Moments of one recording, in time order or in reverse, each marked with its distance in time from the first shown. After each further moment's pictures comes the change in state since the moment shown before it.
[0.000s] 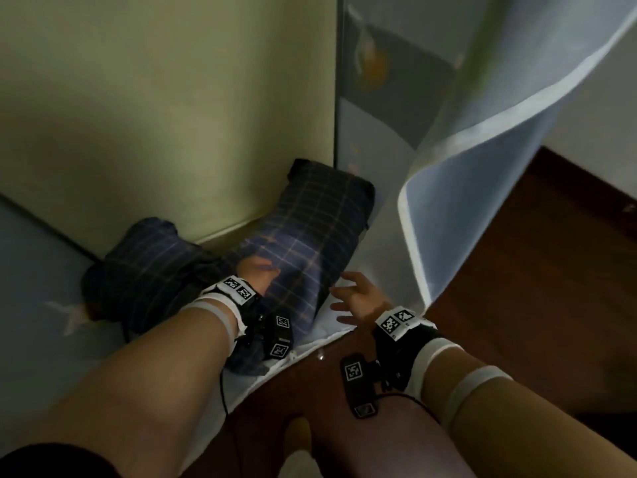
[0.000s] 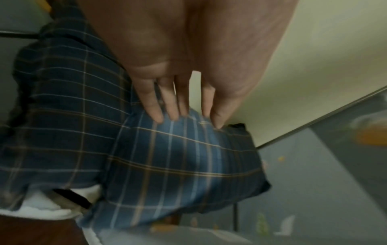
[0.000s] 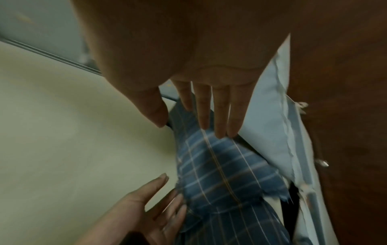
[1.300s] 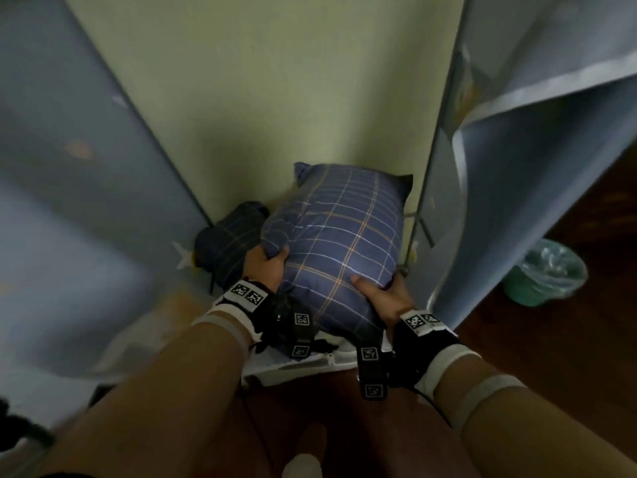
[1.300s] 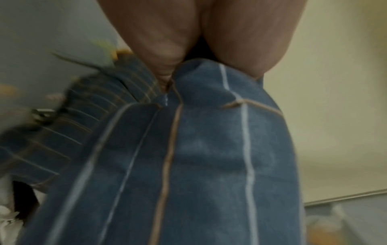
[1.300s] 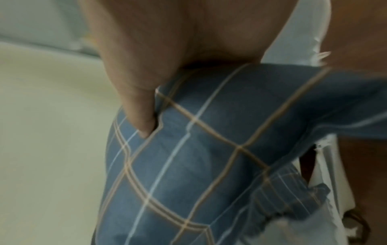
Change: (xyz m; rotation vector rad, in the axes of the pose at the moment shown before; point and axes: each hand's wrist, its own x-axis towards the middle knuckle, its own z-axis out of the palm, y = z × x) left_hand -0.123 0.018 -0.039 -0.441 0.607 0.115; right_hand 0.014 -0.012 -0.001 -0.093 -0.092 -0.235
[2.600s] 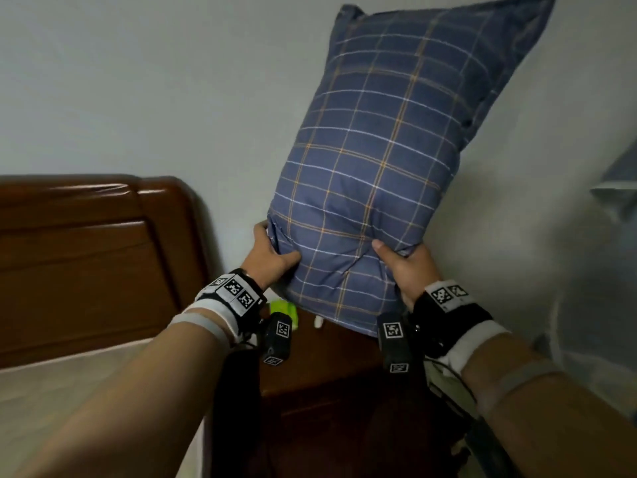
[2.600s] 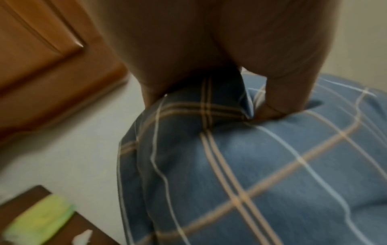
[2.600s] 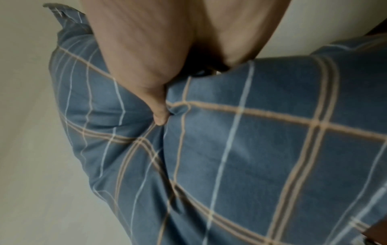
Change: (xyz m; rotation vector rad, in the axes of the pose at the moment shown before) left_hand -0.548 -0.090 -0.508 -0.061 1.115 -0.057; right_hand -0.527 -0.006 0.359 -0.189 -1.330 -0.610
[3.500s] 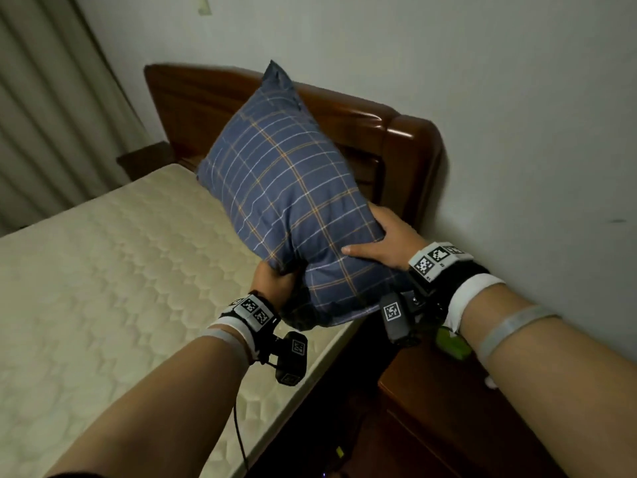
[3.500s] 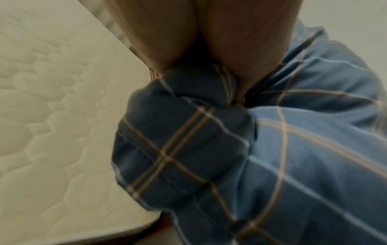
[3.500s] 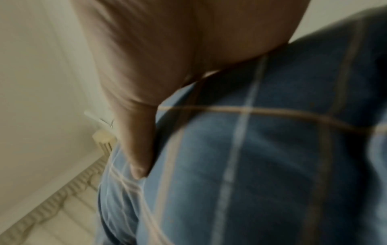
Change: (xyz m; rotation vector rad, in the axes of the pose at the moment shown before) left_hand -0.077 -0.148 -0.127 0.258 1.033 -0.428; right_hand 0.079 0.051 0.329 -0.369 -1.471 -0.353
